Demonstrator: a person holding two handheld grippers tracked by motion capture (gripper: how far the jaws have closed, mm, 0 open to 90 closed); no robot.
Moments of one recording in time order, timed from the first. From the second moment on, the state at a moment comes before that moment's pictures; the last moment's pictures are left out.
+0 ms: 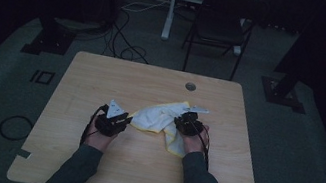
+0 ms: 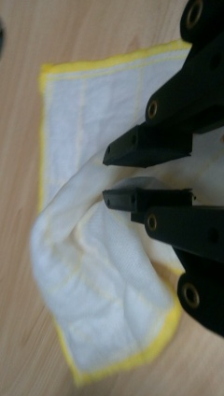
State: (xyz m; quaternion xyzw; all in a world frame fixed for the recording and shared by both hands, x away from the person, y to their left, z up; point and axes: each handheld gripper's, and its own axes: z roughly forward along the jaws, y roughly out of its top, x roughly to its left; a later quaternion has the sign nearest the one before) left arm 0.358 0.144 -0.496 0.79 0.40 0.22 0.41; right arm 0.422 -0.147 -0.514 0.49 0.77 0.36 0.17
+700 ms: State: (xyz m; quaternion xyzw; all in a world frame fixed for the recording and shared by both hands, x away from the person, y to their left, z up) left arm 0.353 0.132 -0.507 0.80 0.39 0.21 0.40; right arm 0.389 -0.105 -0.532 0.35 0.86 0.28 0.24
